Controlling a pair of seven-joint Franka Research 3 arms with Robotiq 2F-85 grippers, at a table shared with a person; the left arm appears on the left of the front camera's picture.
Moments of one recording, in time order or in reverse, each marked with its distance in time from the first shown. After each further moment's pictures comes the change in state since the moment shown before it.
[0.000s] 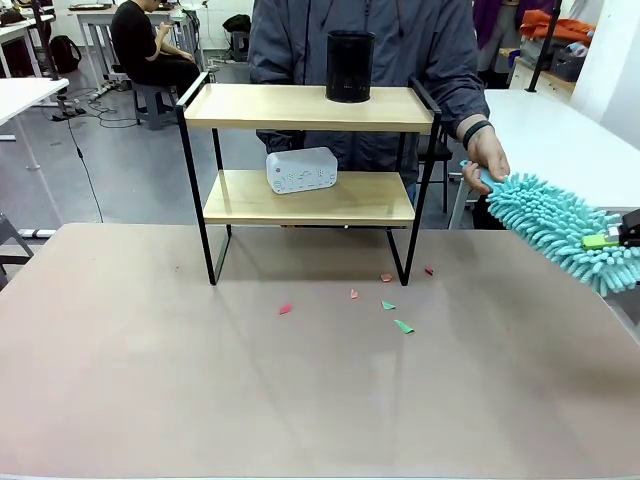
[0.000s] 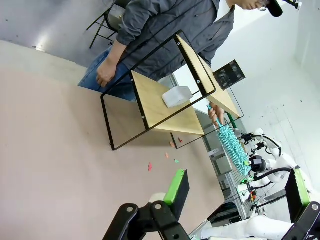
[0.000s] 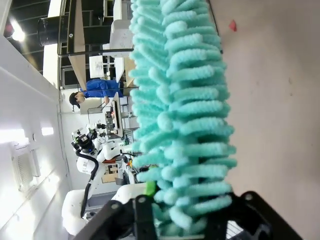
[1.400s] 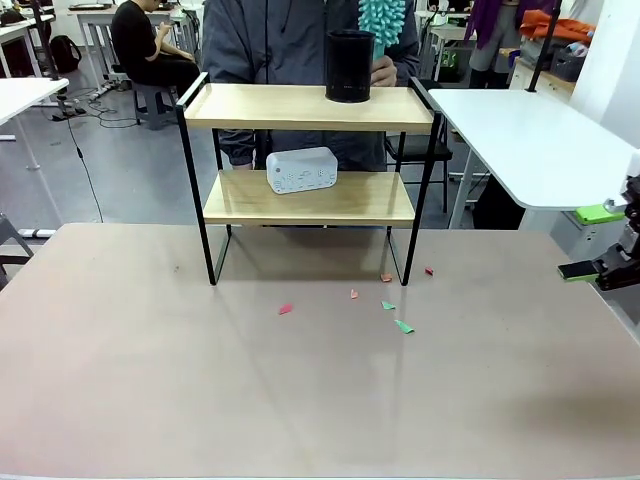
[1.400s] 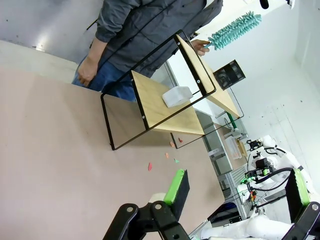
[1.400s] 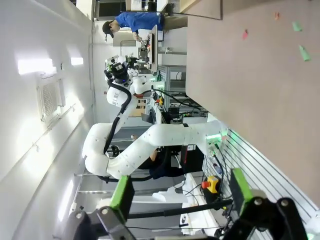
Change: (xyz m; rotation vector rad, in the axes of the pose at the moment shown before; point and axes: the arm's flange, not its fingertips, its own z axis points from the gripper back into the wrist) left arm 0.000 0.000 0.000 0.000 0.001 0.000; right arm -0.038 0.056 -0.045 0.226 0.314 0.113
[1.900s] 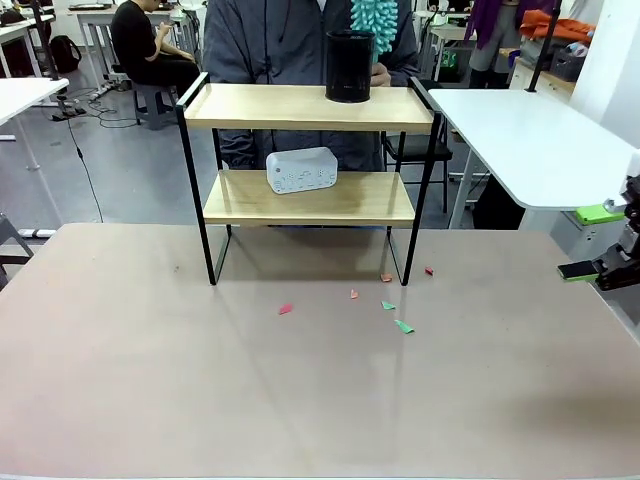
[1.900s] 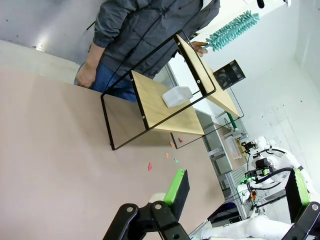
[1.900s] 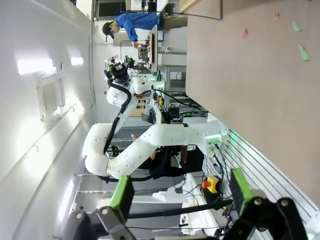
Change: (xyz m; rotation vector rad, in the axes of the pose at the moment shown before) left arm 0.000 0.000 0.000 0.000 0.000 0.000; right arm 0.000 0.000 0.000 0.000 0.000 0.000
